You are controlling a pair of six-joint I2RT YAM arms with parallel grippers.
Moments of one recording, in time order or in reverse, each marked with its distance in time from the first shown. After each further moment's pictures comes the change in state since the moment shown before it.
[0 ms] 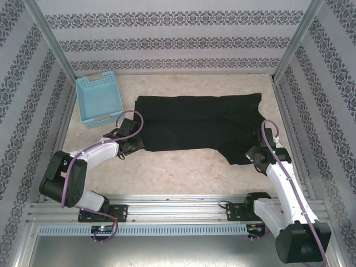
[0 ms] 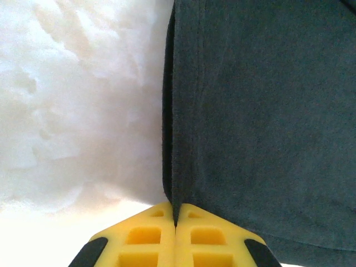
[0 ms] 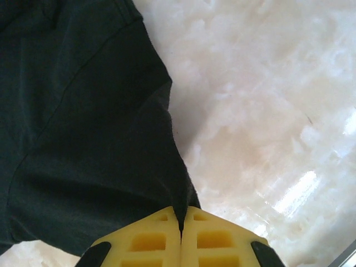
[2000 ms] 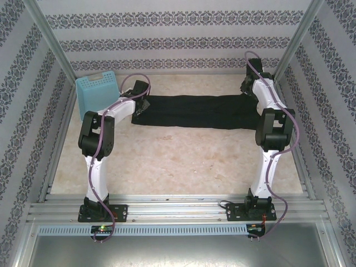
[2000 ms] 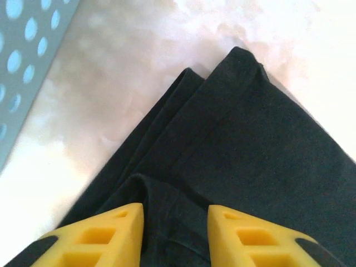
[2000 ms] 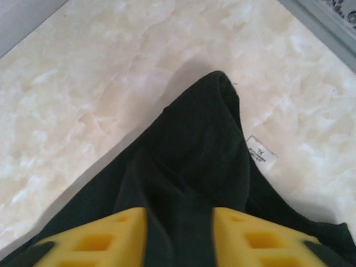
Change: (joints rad) left arm 0.105 0.663 0.861 -0.162 -0.259 -0.137; right arm -0.085 1.294 1.275 0.159 0.024 -0.273
